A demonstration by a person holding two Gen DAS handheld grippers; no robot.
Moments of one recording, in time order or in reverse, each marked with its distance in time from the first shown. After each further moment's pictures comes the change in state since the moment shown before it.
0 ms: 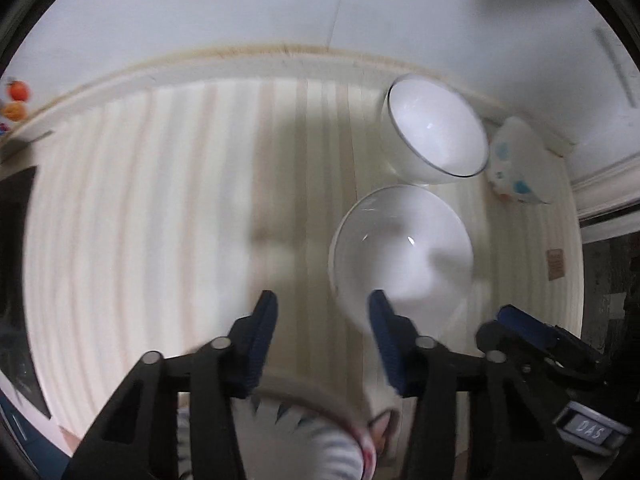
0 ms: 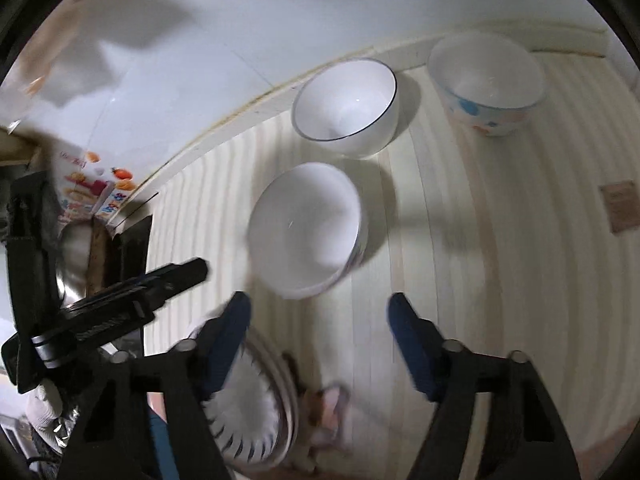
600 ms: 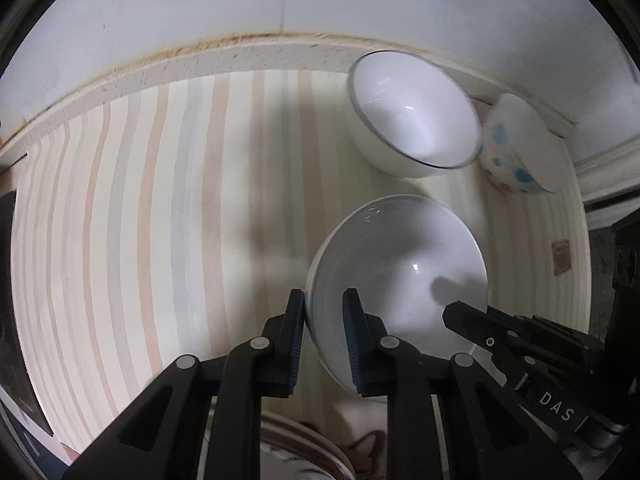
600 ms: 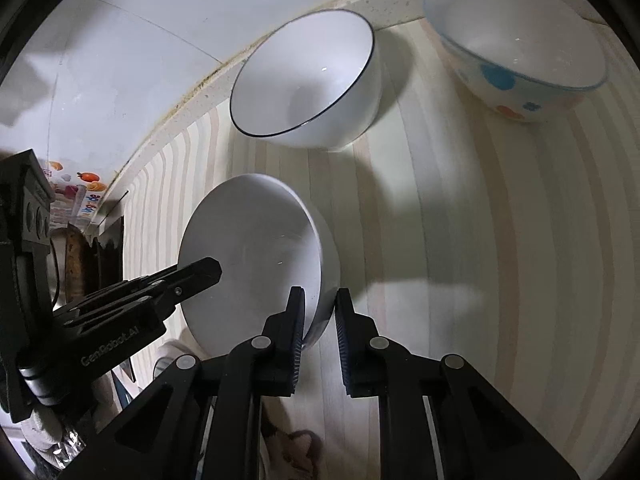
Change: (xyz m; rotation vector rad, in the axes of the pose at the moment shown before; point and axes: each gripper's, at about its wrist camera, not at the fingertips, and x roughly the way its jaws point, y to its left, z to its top) left arm 0.011 -0.043 0.000 0.070 -0.001 0.016; right arm 0.061 -0.030 0.032 0.032 0.101 -0.013
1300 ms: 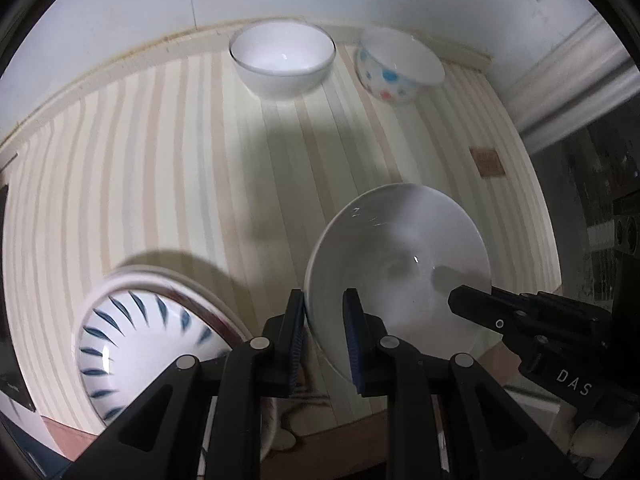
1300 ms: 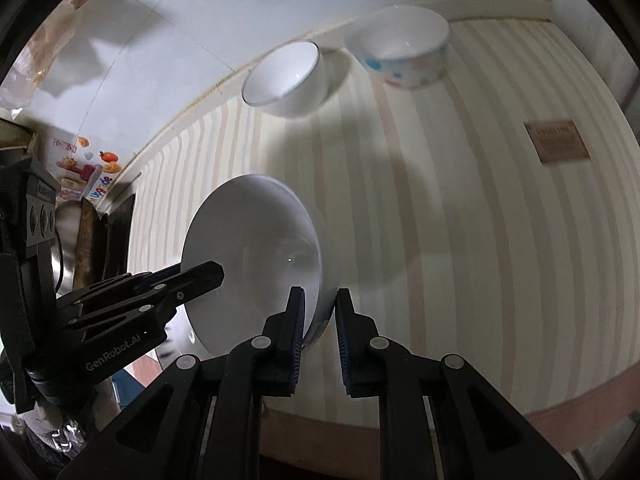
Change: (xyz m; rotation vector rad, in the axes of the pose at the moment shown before) left arm -0.035 -0.067 -0.098 0.142 0.001 -0.080; right arm -0.108 -0.032 -0.120 -0.012 -0.076 -0.046
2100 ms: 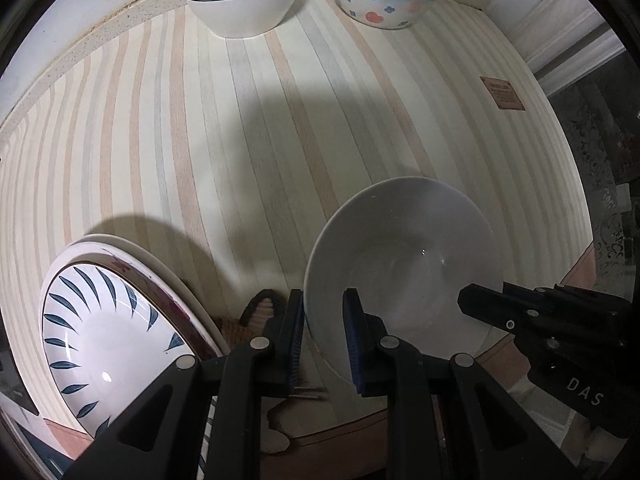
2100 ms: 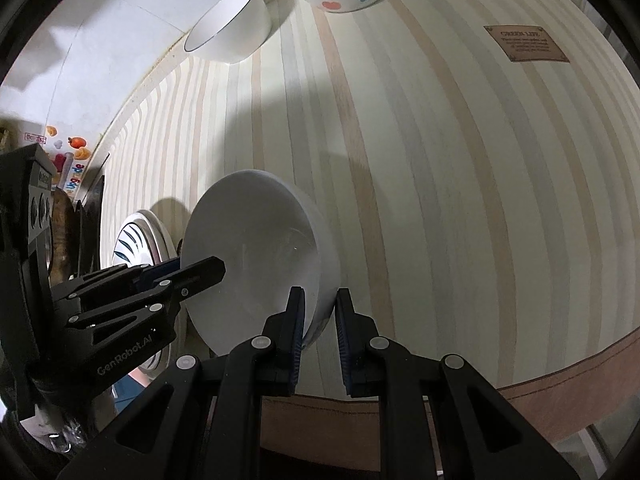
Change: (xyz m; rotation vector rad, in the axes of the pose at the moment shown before) left arm 0.051 -0.016 -0.032 0.074 0.099 0.059; right arm 0.042 -0.041 -0.038 0.072 0.087 -0.034
